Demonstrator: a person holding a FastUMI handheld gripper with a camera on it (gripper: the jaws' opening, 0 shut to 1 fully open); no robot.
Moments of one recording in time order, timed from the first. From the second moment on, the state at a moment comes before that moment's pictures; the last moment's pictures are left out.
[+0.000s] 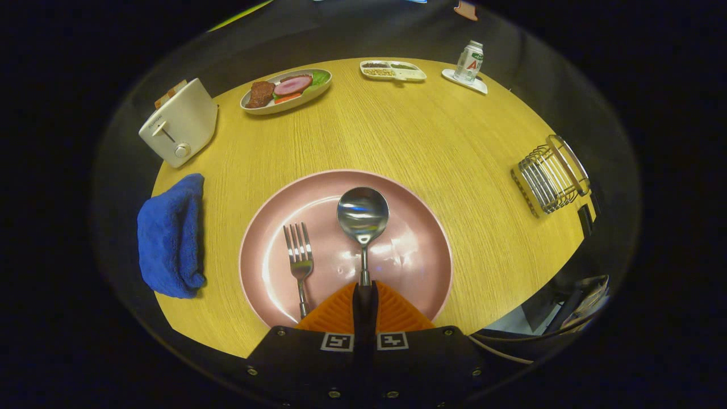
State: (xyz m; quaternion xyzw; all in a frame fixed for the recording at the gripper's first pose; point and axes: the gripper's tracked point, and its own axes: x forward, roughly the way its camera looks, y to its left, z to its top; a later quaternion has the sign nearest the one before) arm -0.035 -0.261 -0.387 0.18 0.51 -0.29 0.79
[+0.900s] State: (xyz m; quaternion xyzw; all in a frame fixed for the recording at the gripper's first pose) arm -0.110 -0.432 -0.286 0.14 0.47 -0.48 0.72
